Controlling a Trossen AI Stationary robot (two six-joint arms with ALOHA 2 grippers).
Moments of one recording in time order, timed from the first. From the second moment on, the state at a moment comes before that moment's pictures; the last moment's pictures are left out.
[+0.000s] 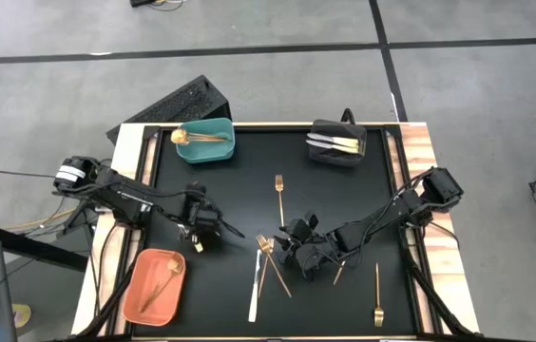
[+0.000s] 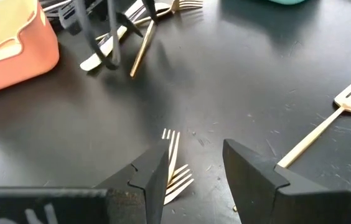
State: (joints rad) left arm -0.14 1.45 0.72 -0.86 -0.31 -0.07; right arm 0.41 1.77 0.98 0.08 0.73 0.73
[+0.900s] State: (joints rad) left arm -0.11 1.45 0.73 -0.58 -0.29 -0.25; right arm 0.42 1.77 0.98 0.06 0.50 0.76
